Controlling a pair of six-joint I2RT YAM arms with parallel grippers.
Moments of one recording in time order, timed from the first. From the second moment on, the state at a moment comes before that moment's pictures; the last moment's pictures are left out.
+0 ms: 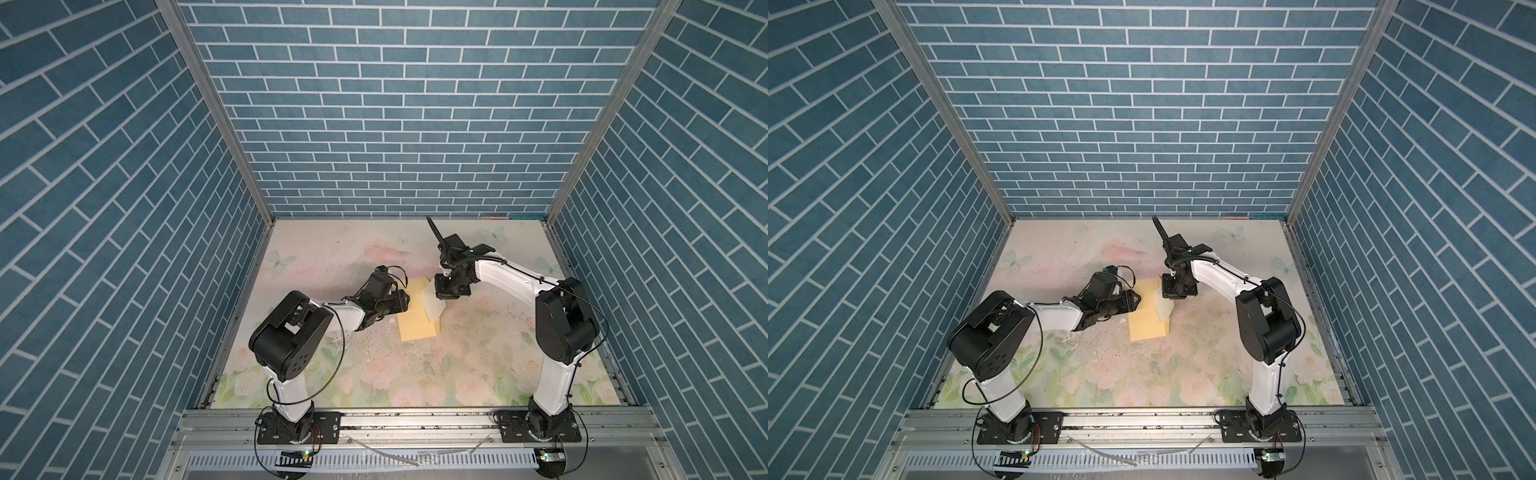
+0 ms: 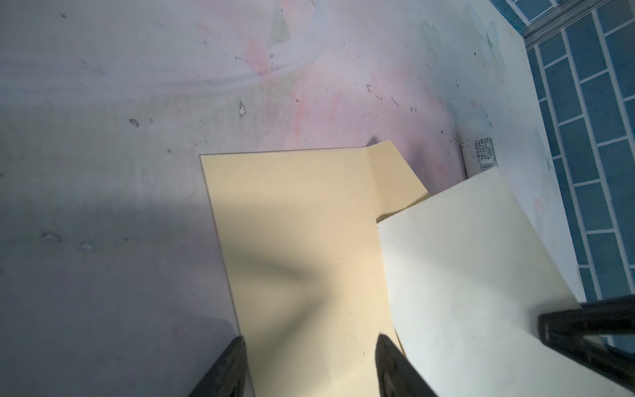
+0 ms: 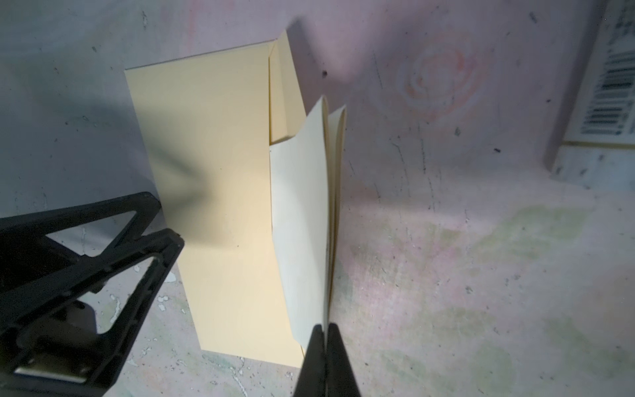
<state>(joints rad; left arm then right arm) -0.60 1.79 0.81 0.25 0.12 -0.70 0.59 1.89 1.44 -0.86 -0.17 0.45</state>
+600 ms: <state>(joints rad) -0.60 1.81 0.82 0.27 0.12 -0.70 0.59 1.88 1.32 -0.69 -0.20 0.41</state>
